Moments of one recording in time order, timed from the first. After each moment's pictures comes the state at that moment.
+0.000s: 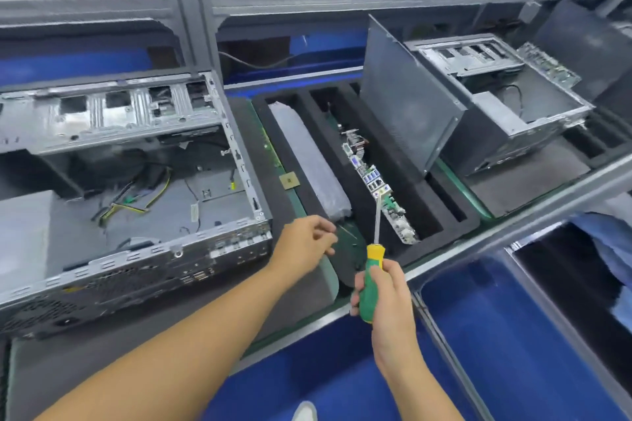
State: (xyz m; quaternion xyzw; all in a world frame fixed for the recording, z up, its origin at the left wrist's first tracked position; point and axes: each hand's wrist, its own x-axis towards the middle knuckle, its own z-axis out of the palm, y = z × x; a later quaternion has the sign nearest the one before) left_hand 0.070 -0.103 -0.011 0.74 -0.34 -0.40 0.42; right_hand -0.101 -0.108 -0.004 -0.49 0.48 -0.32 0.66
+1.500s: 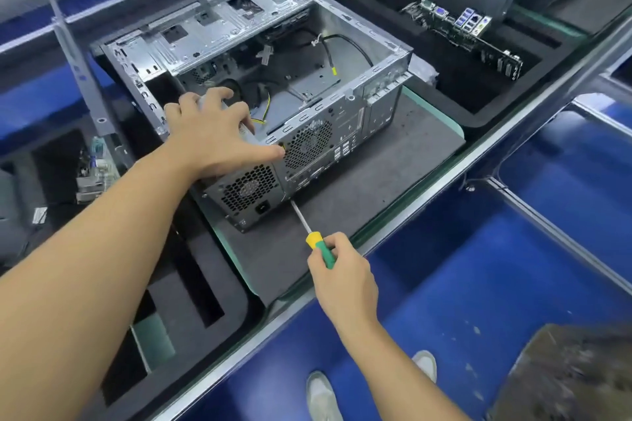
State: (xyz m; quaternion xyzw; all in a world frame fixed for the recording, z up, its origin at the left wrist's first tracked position) left_hand 0.301 0.150 0.038 0.83 -0.55 -0.04 -0.04; right_hand 0.069 0.220 -0.083 -0.65 0.61 -0.15 0.43
